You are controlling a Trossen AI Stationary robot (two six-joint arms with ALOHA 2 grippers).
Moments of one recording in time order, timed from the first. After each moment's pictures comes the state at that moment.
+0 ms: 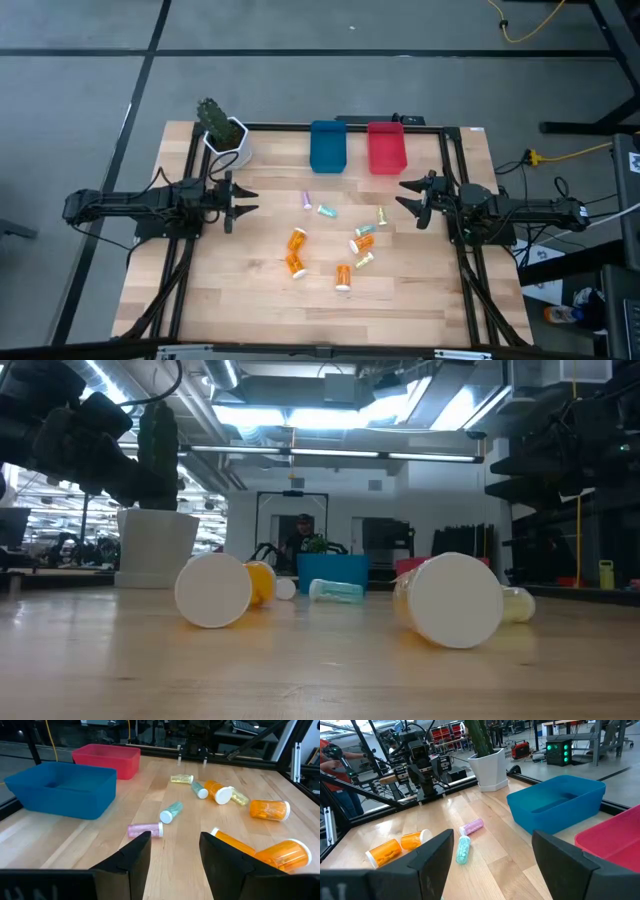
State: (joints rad) left arm 0.11 0.20 0.03 -0.05 -0.05 -0.10; right arm -0.03 0.15 0.01 0.07 0.26 0.28
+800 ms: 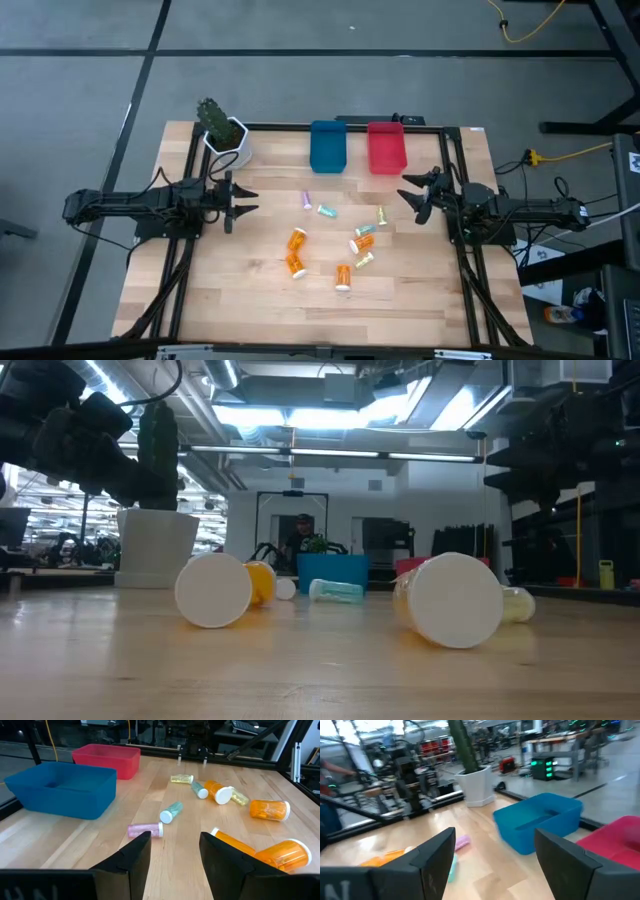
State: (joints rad) left arm 0.11 0.20 0.03 -0.05 -0.05 -0.10; right arm -0.03 0.15 0.01 0.14 0.37 0.23
